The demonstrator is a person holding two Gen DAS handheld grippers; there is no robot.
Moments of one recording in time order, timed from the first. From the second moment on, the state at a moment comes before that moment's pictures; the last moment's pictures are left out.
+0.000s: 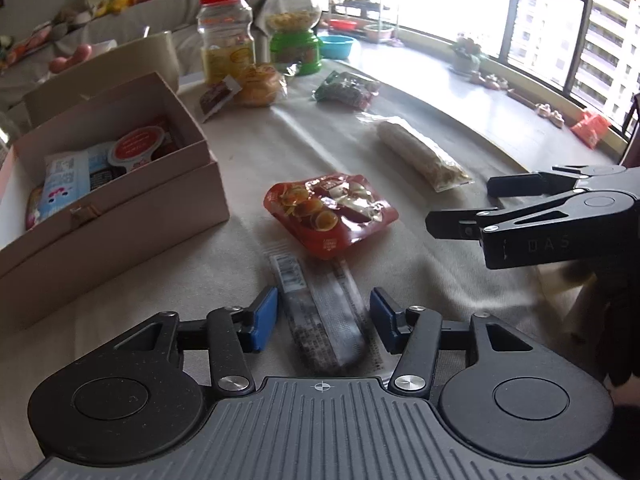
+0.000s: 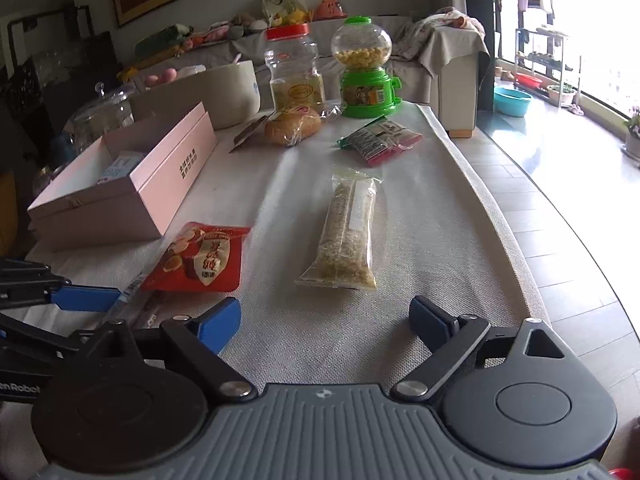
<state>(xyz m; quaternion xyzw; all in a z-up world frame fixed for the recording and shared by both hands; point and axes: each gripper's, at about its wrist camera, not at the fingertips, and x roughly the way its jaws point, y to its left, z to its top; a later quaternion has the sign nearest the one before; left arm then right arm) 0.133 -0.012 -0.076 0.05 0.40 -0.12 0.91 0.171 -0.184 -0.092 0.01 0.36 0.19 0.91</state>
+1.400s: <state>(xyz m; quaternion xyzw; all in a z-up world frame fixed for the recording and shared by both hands) 0.034 0.093 -0.035 -0.11 0.31 -0.11 0.94 0.143 -0.099 0.009 -0.07 0.36 0.32 0.87</state>
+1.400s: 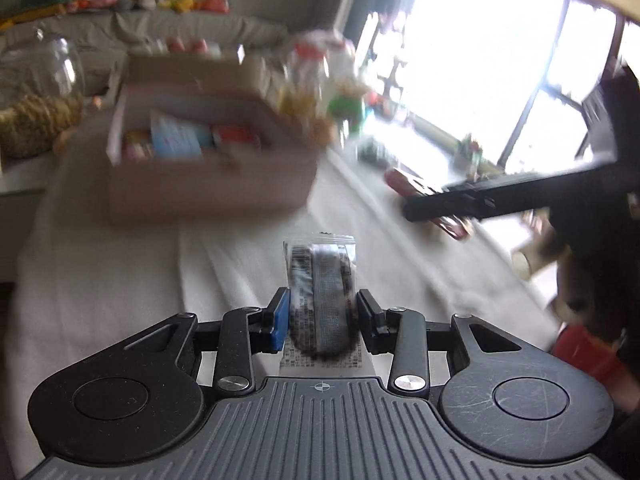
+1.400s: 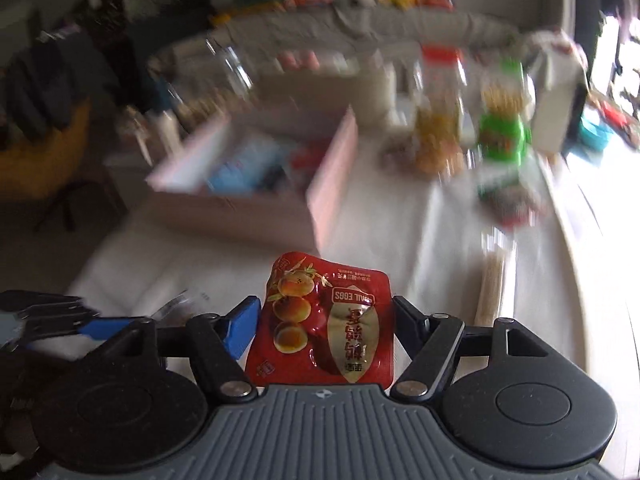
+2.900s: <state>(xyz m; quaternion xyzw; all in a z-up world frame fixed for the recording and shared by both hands) 0.170 0.205 -0.016 -0.21 0.26 0.00 0.94 0.331 0.084 0.011 -0.11 0.43 0.35 0.82</state>
